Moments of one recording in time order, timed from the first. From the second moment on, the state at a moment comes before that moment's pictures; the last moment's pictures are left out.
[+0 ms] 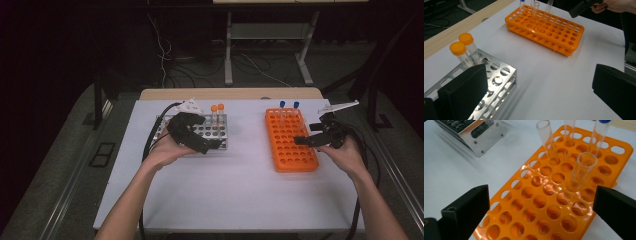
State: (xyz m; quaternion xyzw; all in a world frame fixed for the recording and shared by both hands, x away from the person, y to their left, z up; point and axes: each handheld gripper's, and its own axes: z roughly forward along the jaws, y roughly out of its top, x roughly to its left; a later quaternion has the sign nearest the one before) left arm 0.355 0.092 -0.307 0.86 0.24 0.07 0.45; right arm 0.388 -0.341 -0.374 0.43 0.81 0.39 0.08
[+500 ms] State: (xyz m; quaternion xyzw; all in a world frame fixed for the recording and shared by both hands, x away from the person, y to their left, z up) left arm 0.352 0.090 -0.312 0.86 0.24 0.07 0.45; right arm 0.409 -0.353 -0.396 0.45 0.80 0.38 0.10
